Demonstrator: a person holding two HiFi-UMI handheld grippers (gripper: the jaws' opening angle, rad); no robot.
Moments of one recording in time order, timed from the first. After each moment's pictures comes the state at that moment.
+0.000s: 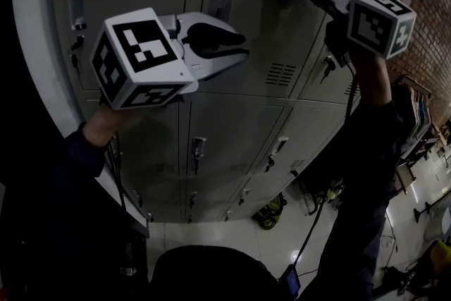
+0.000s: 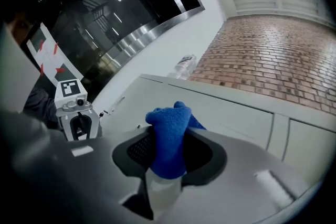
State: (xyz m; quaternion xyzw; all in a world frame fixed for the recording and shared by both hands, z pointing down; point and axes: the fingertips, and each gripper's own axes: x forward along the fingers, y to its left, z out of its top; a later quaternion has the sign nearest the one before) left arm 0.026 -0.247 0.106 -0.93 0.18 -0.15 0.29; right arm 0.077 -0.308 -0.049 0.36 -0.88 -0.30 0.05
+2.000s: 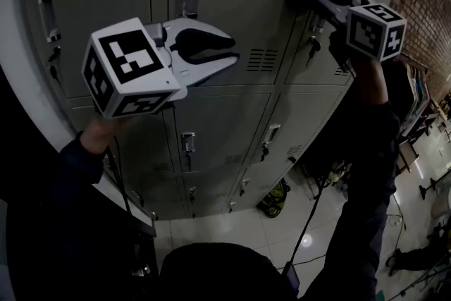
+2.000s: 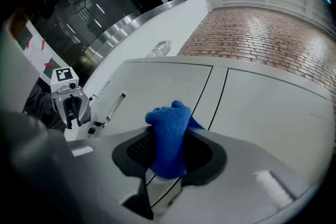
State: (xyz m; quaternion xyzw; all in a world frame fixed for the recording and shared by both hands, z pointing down) left arm 0.062 -0.248 0.127 -0.94 0.14 -0.15 0.27; right arm 0.183 -0.348 0.000 0.44 -0.86 -0.25 0.06
